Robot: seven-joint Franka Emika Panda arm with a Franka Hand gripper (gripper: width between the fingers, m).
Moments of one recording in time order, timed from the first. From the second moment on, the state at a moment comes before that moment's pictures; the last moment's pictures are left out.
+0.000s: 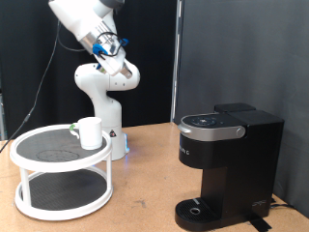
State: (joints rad) arm -0.15 -0.73 -0.32 -2.59 0.54 1.77 2.21
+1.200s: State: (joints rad) arm -0.27 -0.82 -0.53 -2.54 0.37 1.58 2.07
